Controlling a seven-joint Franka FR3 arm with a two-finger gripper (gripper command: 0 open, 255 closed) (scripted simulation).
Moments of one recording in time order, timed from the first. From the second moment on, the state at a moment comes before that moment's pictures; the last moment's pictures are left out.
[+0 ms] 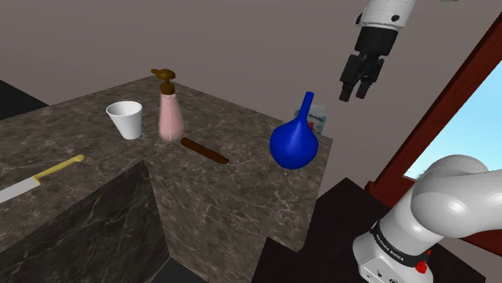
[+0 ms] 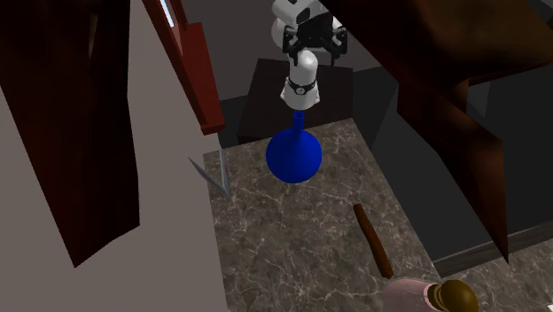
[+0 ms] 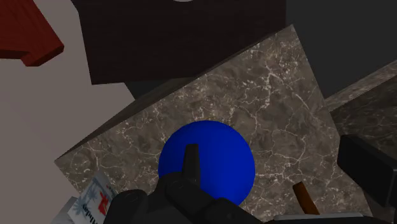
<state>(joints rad) 0.01 -0.79 0.00 -2.34 0.10 1.45 0.01</state>
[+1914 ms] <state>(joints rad) -0.02 -0.14 -0.36 -2.29 -0.07 2.25 -0.65</state>
